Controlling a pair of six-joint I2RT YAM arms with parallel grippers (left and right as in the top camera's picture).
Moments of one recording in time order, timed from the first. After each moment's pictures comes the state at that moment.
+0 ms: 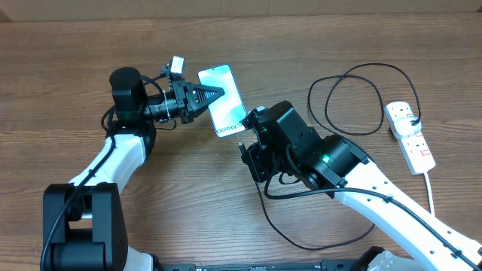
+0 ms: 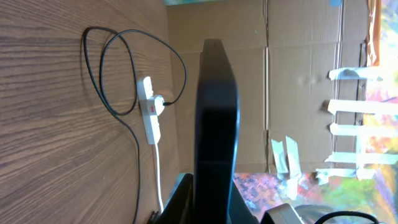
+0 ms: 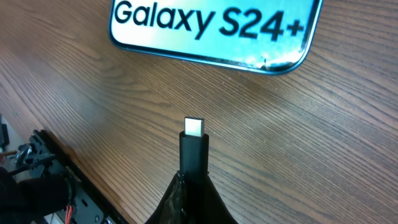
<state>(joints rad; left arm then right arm) -0.02 1.68 0.89 0.51 1.27 -1.20 0.74 1.39 1.20 -0.78 -0.24 0.31</state>
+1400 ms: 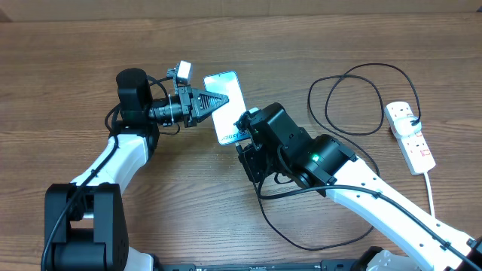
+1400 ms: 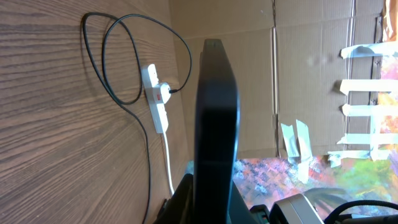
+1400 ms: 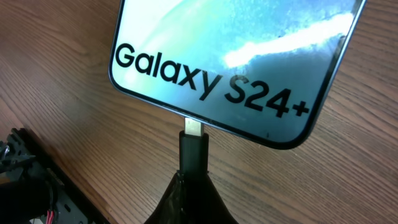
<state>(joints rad) -0.04 1.68 0.89 0.41 1.30 -1.06 0.77 1.43 1.20 -0.76 -0.20 0.30</state>
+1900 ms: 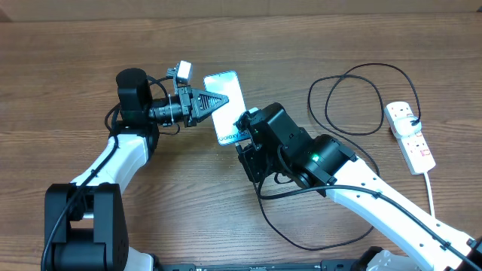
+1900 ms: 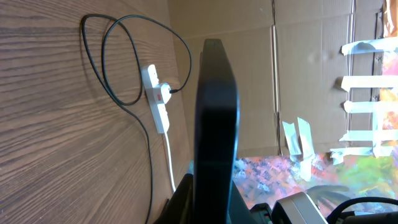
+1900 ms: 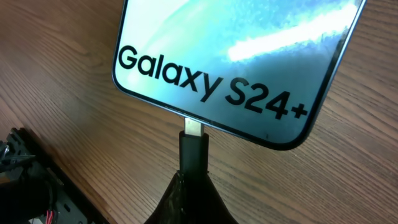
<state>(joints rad) -0.04 1.68 0.89 0.41 1.30 -1.04 0.77 1.43 1.20 -0.76 -0.20 0.29</state>
